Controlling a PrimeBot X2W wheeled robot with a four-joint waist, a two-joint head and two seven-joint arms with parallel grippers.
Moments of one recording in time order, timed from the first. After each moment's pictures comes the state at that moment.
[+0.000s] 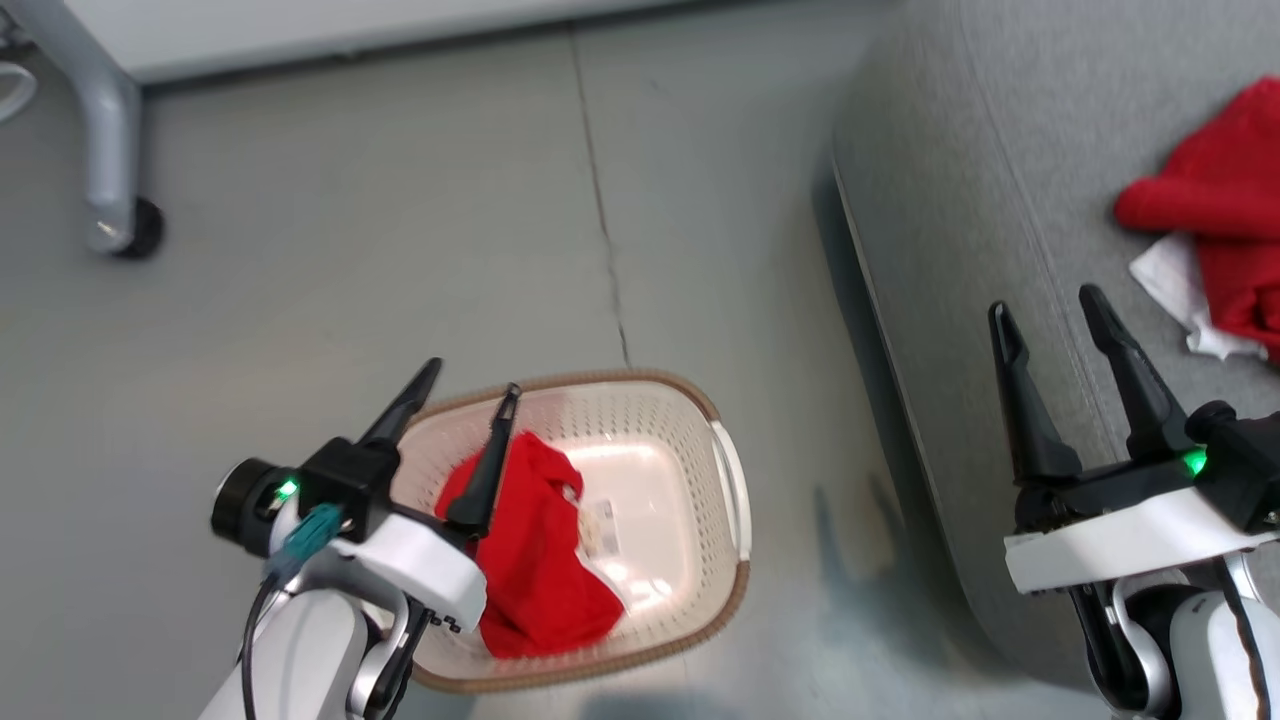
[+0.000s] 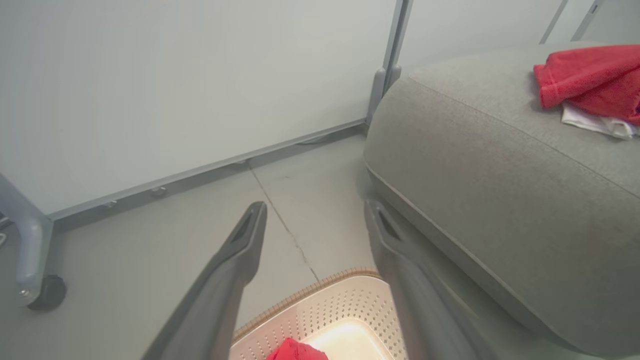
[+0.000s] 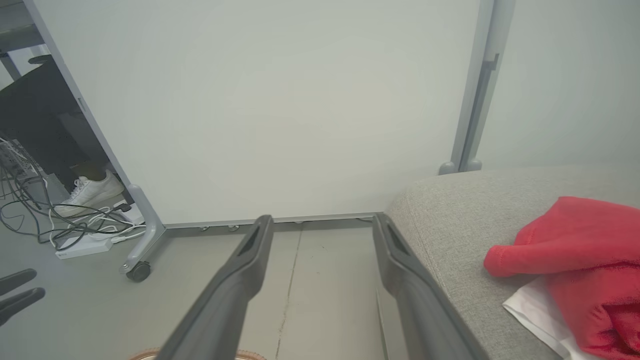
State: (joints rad) left arm -0.31 0.24 -0.44 0.26 -0.34 0.01 -0.19; right arm -0.17 -0.05 0.04 -0.13 0.19 0.13 -0.03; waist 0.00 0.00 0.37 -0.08
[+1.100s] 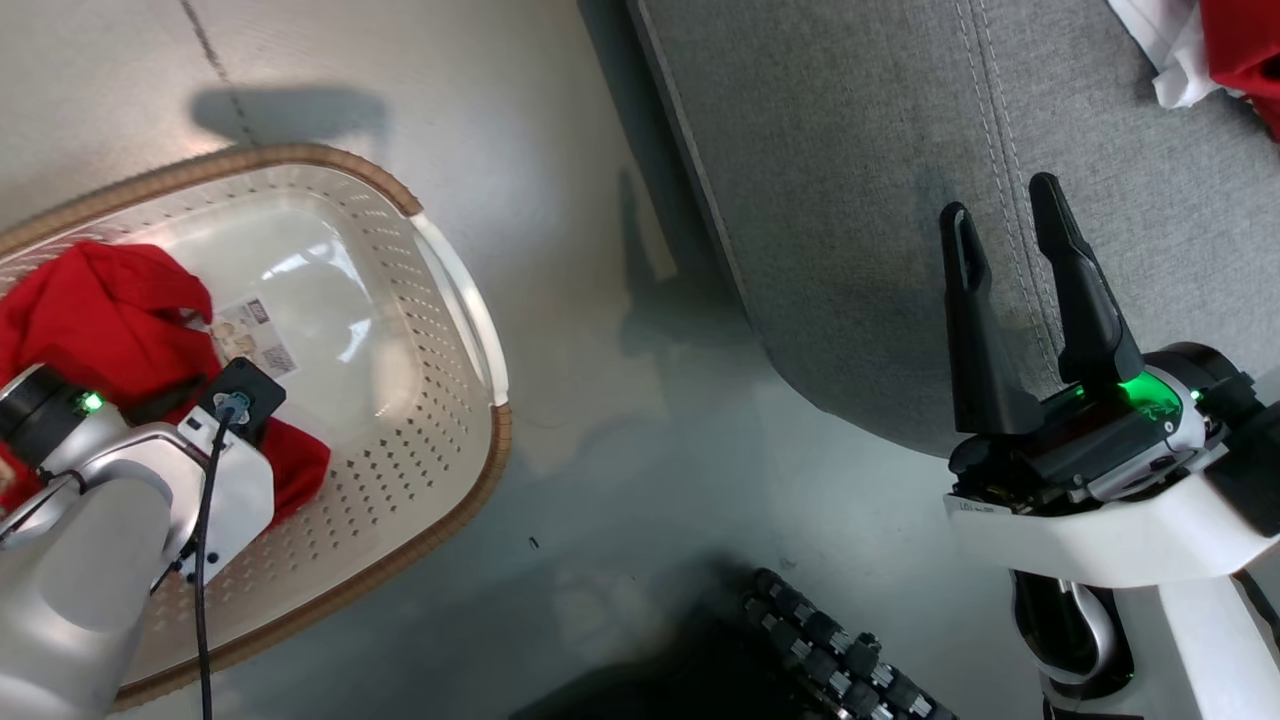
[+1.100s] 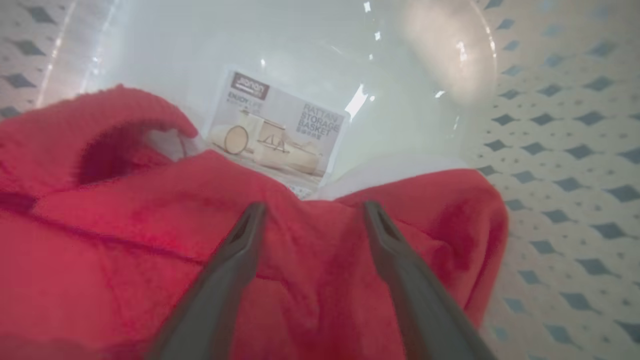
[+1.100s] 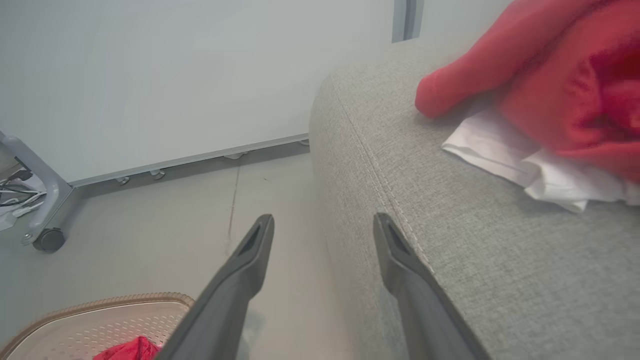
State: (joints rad) left arm -0.75 0.46 -0.77 0.95 -0.11 -0.13 0.05; right arm -0.30 -0.05 0.22 -0.18 0.40 0.13 -0.26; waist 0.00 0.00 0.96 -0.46
